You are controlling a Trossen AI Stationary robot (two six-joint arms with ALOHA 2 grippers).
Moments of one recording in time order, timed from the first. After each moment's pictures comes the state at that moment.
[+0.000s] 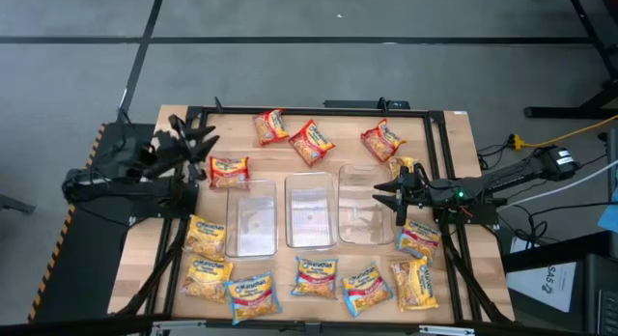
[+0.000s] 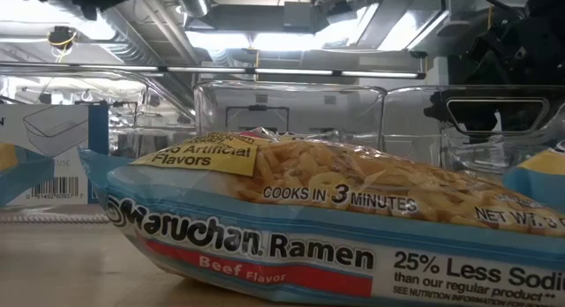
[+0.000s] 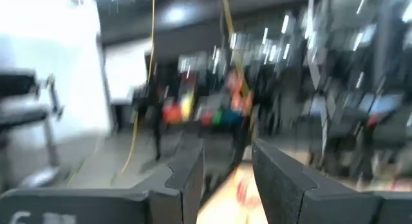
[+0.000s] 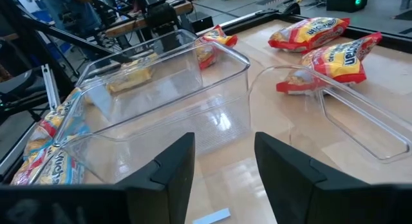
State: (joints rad) left arm 0.09 0.19 0.50 -0.11 -0.43 0.16; right arm 0.24 0.61 0.01 0.42 0.40 0.36
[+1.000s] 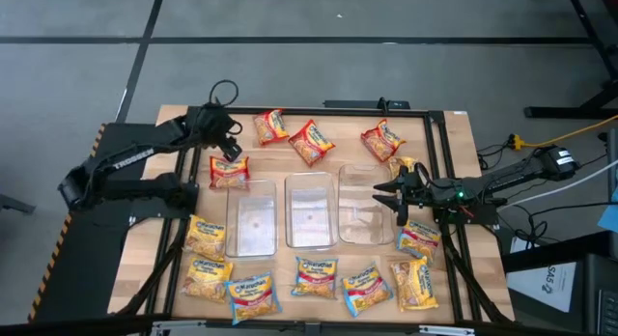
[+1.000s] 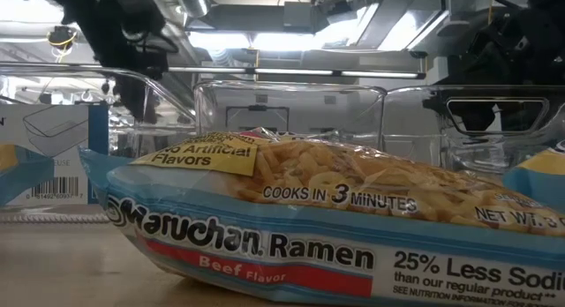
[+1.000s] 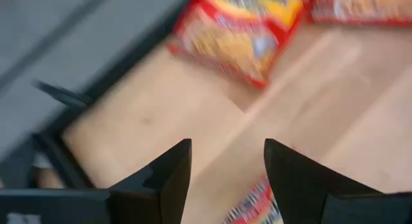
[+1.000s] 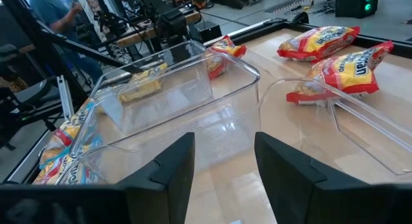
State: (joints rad) left arm 0.73 0.96 0.71 -0.70 -0.13 -0.02; right arm 0.24 0.61 0.01 0.47 0.38 0.36
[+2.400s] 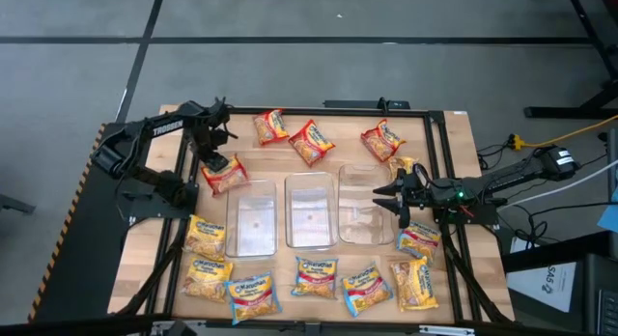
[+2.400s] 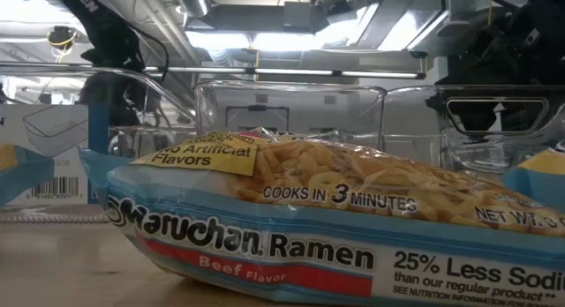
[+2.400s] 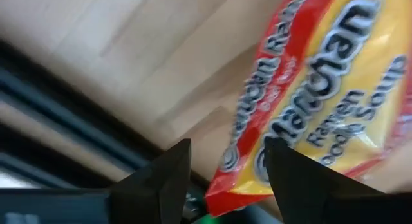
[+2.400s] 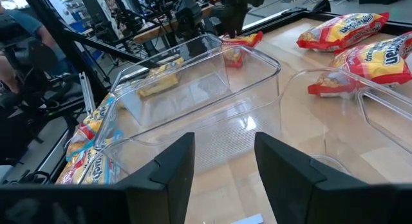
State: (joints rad) left arm 1.00 1.38 0.76 -1.12 0.08 0.17; right arm 0.24 0.61 0.01 0.47 0.30 0.40
